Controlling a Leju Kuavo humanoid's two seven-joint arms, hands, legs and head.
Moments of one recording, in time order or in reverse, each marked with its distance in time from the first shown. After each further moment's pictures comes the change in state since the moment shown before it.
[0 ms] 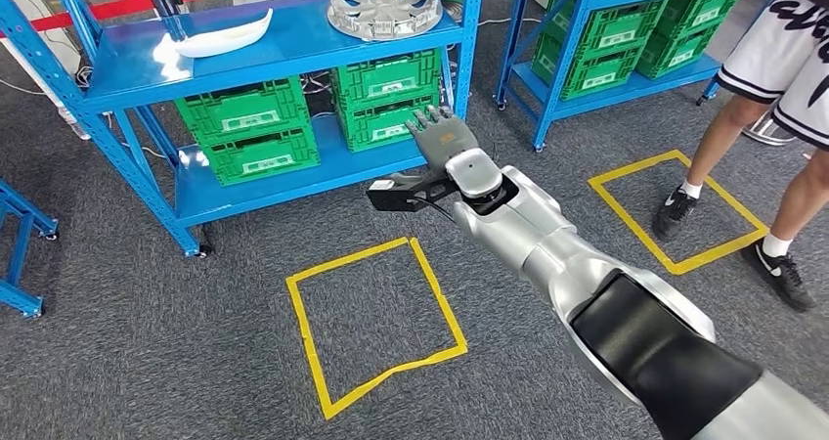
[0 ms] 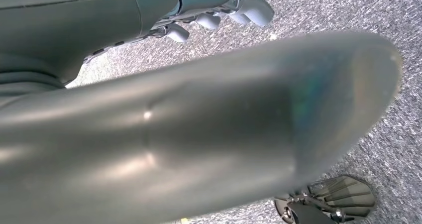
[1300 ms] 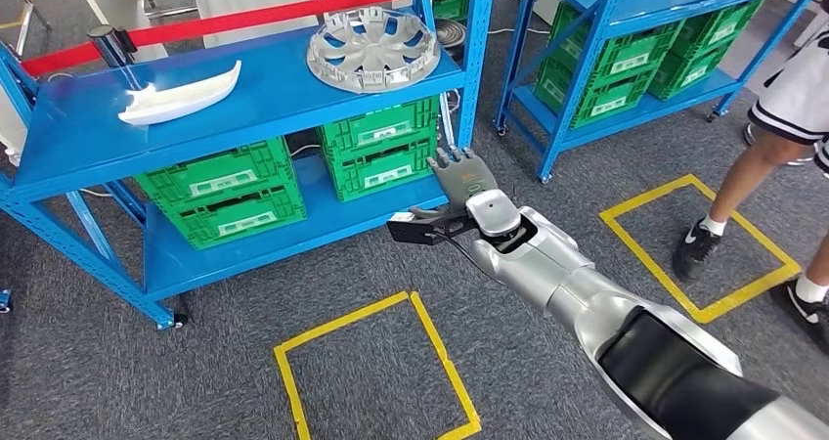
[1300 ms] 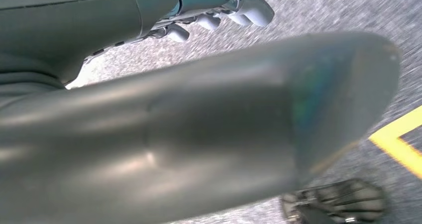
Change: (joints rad) left arm 0.028 0.007 0.007 0.000 -0.018 0.003 -0.011; right arm 0.171 -0.118 0.046 -0.162 -0.118 0.002 0.090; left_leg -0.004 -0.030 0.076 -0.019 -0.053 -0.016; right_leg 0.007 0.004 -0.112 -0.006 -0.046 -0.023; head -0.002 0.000
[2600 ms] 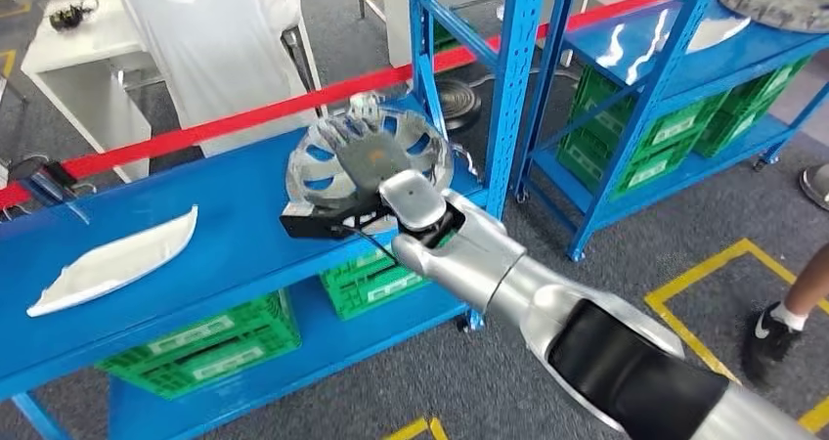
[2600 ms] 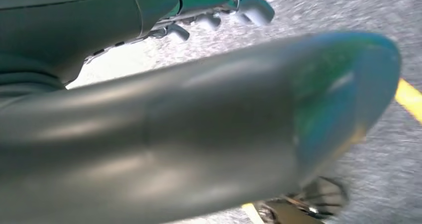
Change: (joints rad) left arm -0.020 -0.006 0.021 0.000 -0.014 0.010 0.000; right arm -0.099 0.204 0.058 -0.138 -0.040 -0.011 0.019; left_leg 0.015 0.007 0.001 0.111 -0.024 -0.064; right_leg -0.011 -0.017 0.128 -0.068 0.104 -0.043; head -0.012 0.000
